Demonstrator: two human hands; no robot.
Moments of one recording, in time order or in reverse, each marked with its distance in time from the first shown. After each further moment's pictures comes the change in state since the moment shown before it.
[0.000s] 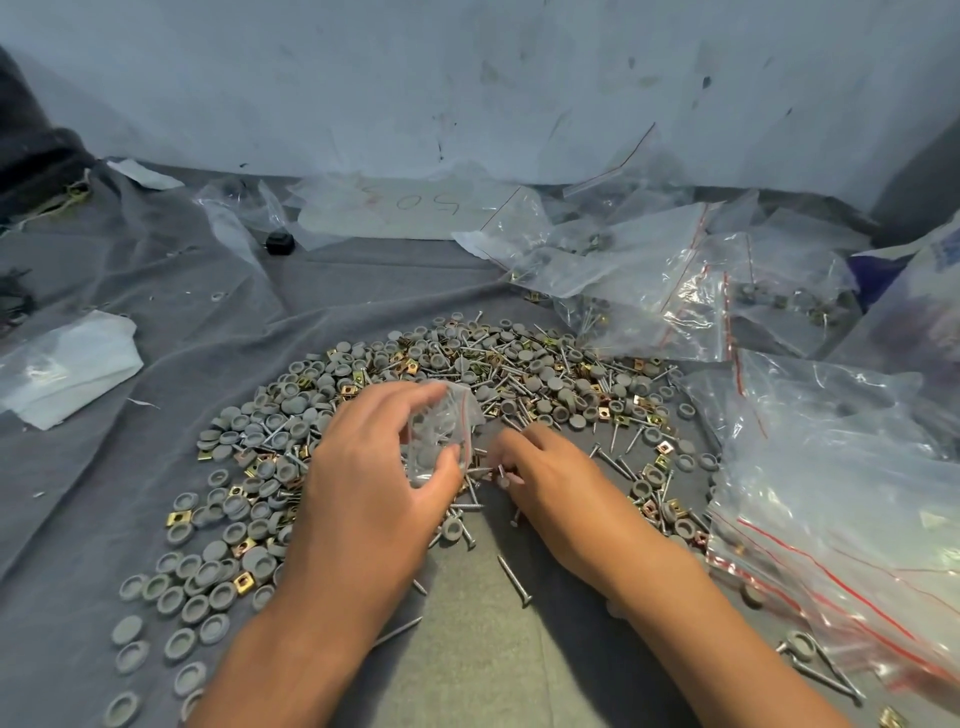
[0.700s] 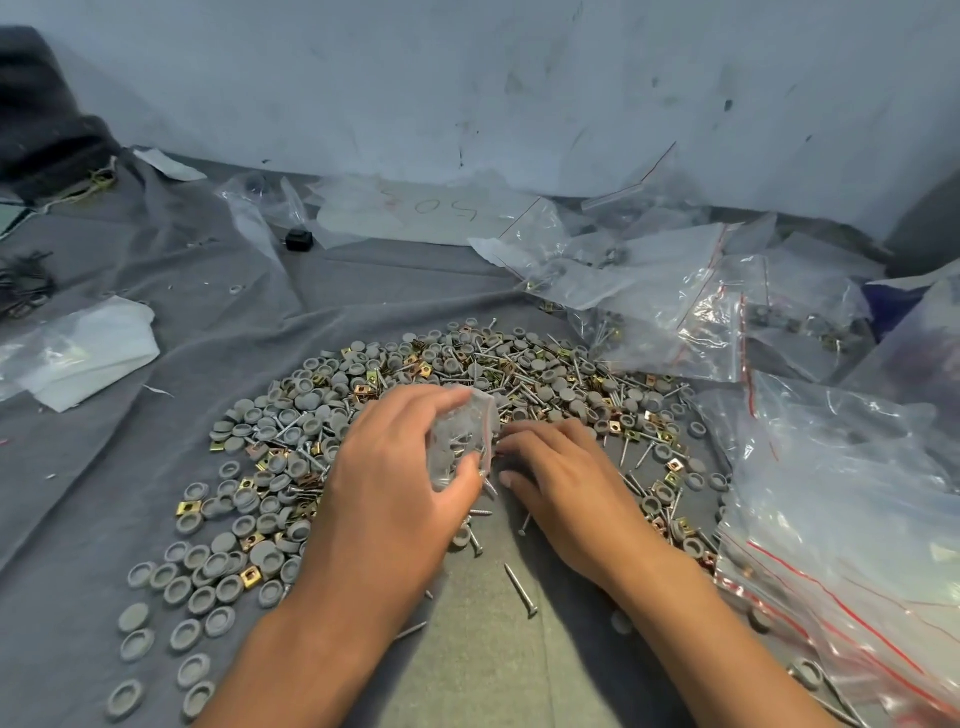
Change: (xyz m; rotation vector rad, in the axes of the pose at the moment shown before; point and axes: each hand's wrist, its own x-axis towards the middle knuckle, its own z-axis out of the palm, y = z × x) left_hand 0.001 -0.004 0.002 -0.009 0.010 0.038; right_hand 0.009 0.006 0.004 -0.140 0.090 -0.015
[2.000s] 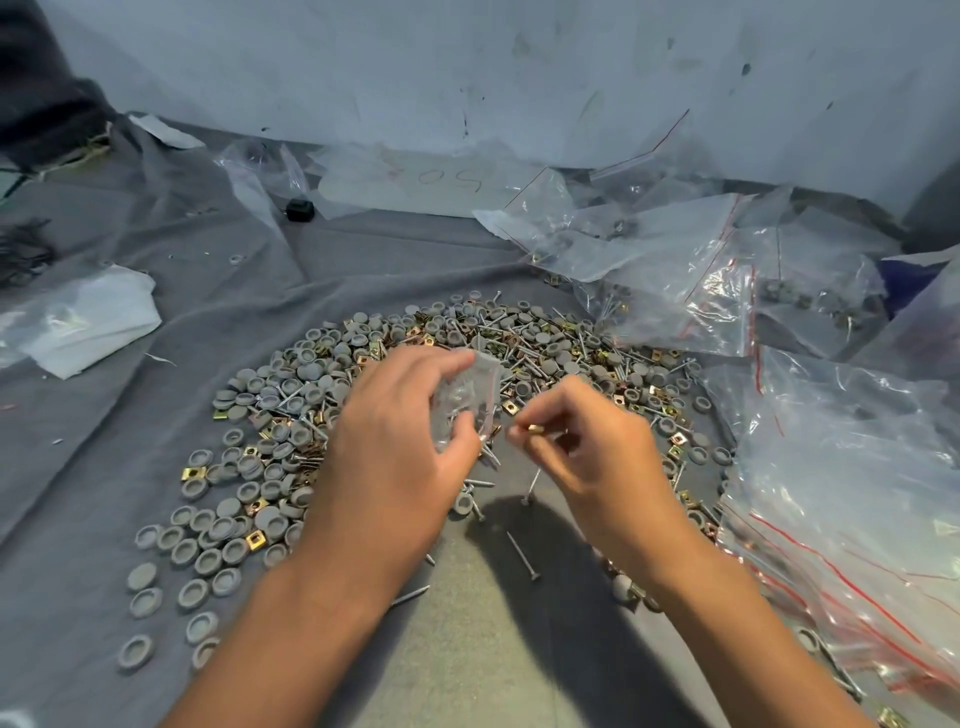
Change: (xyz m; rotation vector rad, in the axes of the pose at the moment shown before) left_hand 0.002 0.000 0.003 0.022 0.042 0.063; right_hand -0.016 -0.021 -0.030 0.619 0.246 0.034
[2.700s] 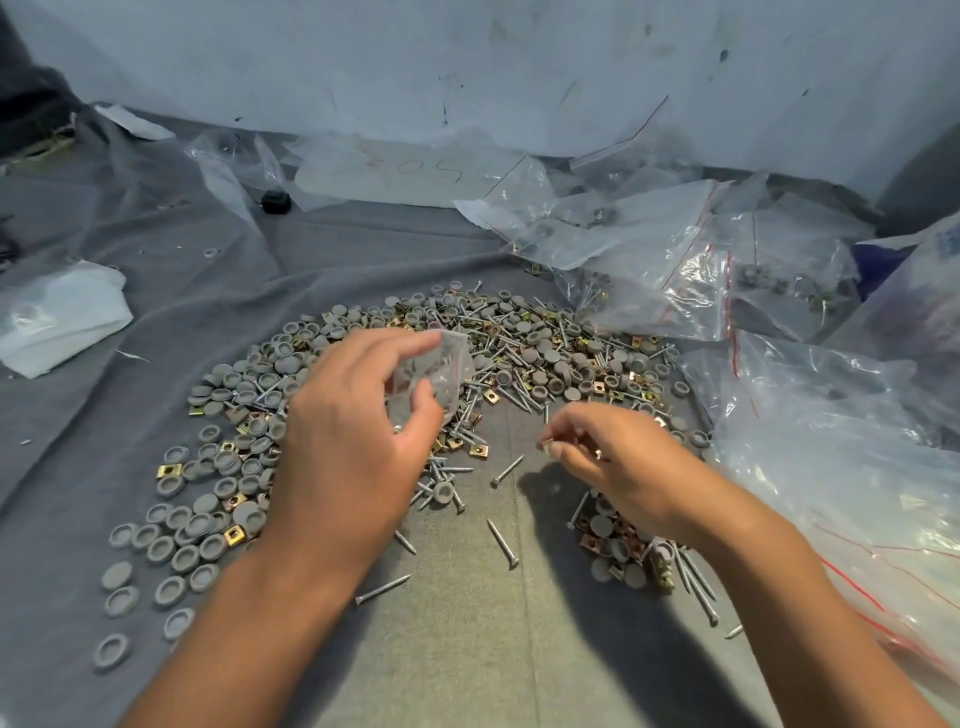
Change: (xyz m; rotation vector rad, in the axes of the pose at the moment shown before) left_hand 0.001 0.002 -0.004 -0.013 0.105 0.011; right_hand 0.001 0.010 -0.051 -0.356 -0.499 0.246
